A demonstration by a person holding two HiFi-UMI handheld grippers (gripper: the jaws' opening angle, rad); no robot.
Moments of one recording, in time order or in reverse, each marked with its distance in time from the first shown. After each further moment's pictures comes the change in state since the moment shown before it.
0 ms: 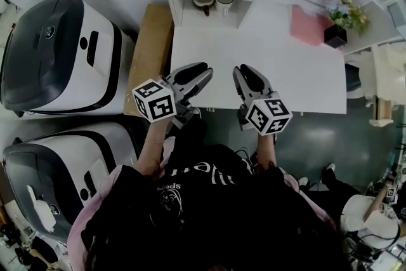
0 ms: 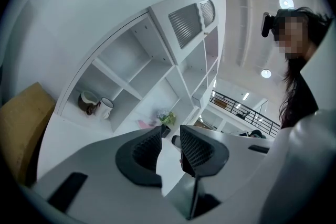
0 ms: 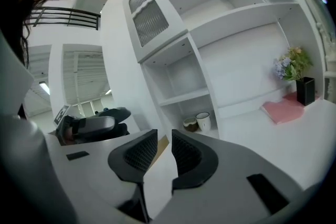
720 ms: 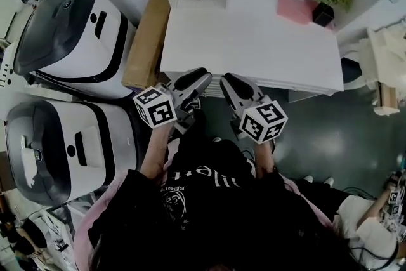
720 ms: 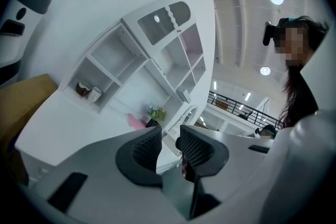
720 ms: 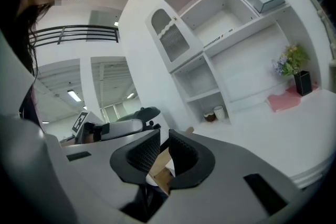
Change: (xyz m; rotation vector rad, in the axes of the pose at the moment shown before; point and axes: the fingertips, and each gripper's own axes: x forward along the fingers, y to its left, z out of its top) left arm -0.031 -0.176 -0.120 0.026 -0.080 0.054; right arm -0.203 0.073 -0.048 0.007 -0.011 0.235
